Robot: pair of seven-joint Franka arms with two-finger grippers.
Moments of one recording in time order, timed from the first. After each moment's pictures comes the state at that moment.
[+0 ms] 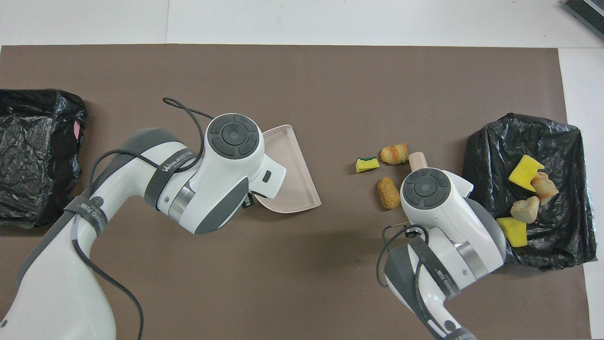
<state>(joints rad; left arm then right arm) -0.21 0.31 -0.42 -1.79 0.23 1.93 0.59 0.22 0.03 0.13 -2.23 -0.33 1.85 0.38</state>
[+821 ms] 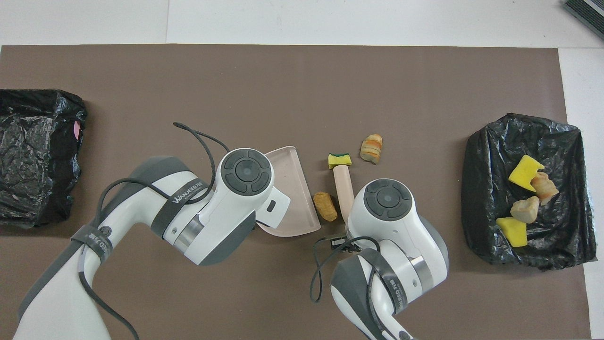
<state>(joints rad) -0.21 0.21 -0.44 -1.93 0.23 1.95 0.59 0.39 0.08 0.14 -2.18 0.16 2.02 0.33</state>
